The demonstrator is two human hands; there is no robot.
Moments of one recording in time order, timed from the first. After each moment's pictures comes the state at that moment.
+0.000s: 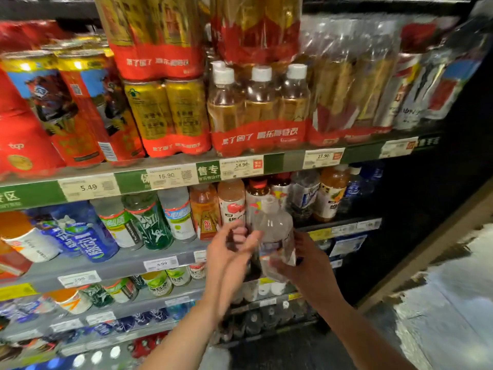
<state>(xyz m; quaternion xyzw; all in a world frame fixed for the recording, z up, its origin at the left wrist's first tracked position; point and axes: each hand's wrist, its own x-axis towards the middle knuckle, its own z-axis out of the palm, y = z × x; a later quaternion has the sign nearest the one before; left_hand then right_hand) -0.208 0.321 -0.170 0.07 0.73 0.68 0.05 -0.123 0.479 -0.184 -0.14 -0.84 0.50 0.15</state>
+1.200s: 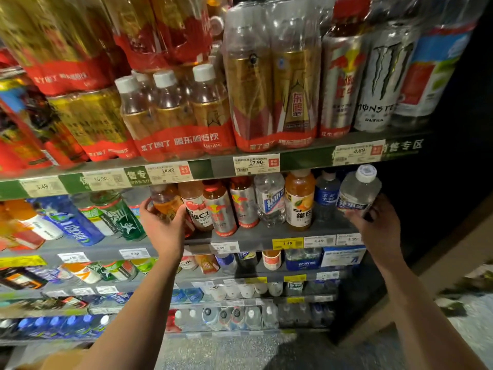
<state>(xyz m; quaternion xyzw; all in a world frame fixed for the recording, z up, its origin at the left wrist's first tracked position) -0.278 0.360 -0.193 -0.12 0.79 0.54 -0.27 -0.159 0.762 -0.205 -0.19 -0.77 0.56 0.26</state>
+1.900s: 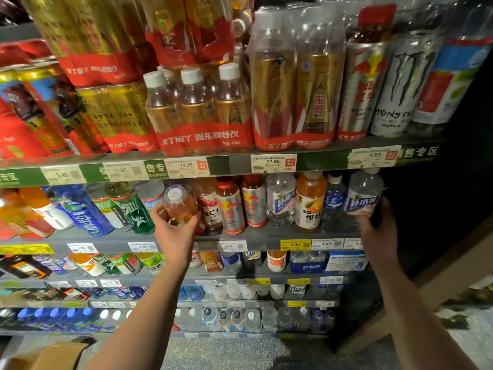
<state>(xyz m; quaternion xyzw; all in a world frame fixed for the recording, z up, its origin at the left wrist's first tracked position) -0.253 0.353 -0.200 -0.14 0.79 0.54 -0.26 -0.171 0.751 -0.219 -0.23 -0.78 0.51 0.27</state>
